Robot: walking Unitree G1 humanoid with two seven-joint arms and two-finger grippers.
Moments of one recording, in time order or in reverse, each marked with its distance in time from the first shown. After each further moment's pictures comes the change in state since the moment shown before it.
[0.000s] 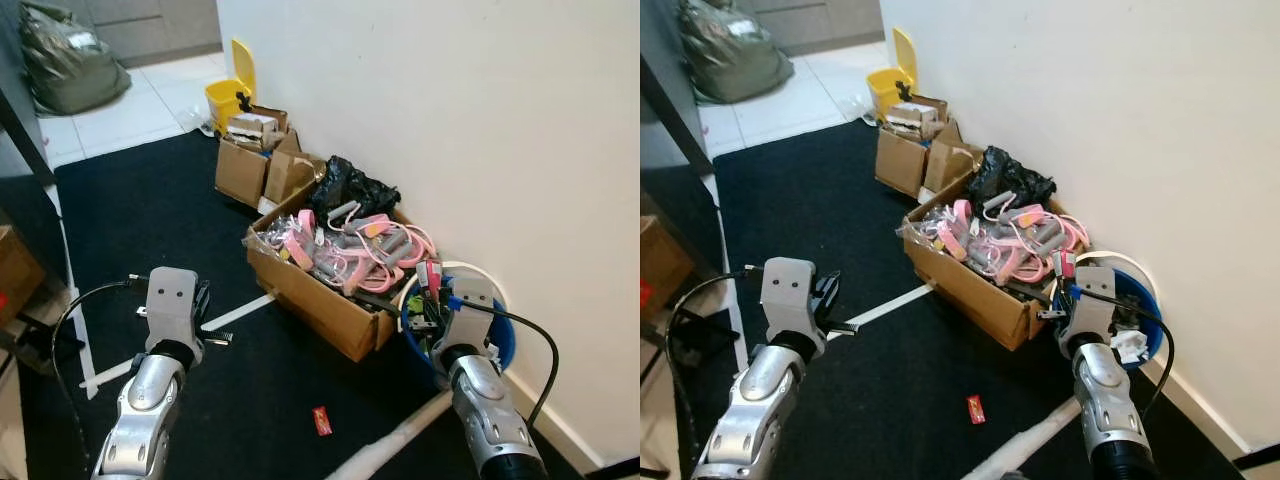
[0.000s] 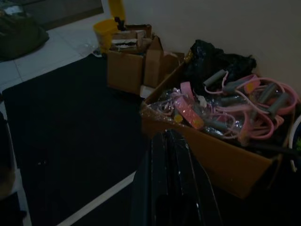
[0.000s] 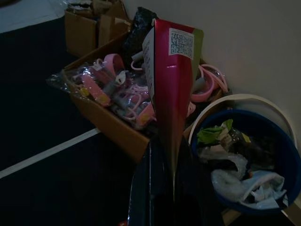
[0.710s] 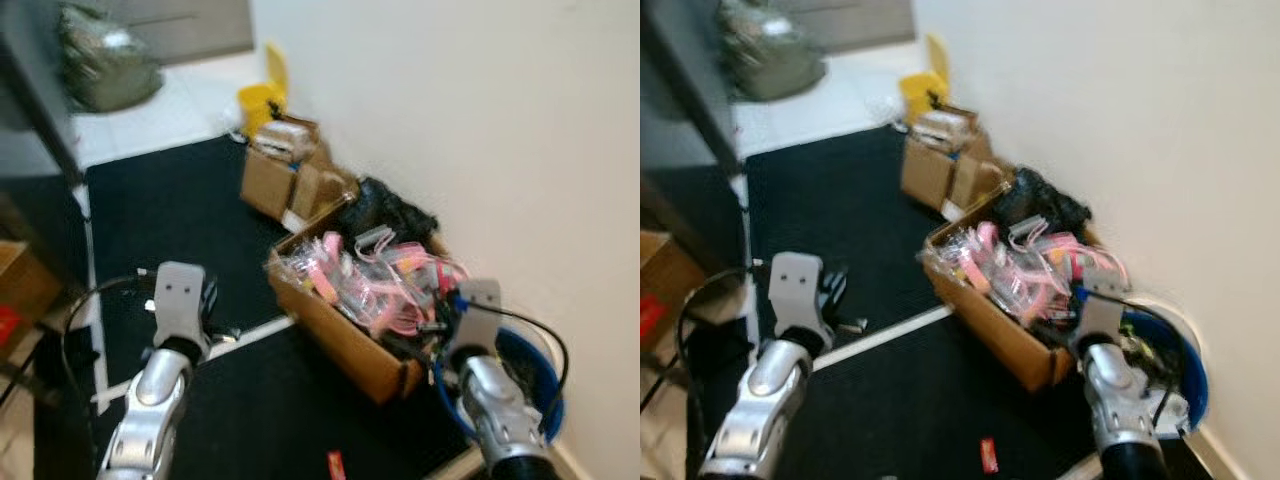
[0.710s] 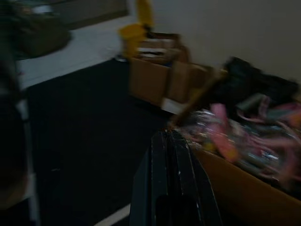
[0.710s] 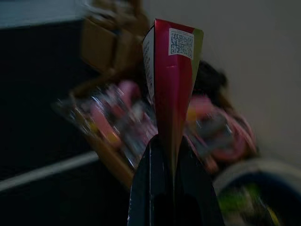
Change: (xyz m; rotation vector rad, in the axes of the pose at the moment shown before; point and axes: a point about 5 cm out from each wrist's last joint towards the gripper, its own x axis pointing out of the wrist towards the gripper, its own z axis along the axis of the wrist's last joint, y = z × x) left arm 0.003 -0.004 0.004 0.000 -0.017 -0.014; right arm 0.002 -0.009 0.006 -0.052 -0.023 -0.011
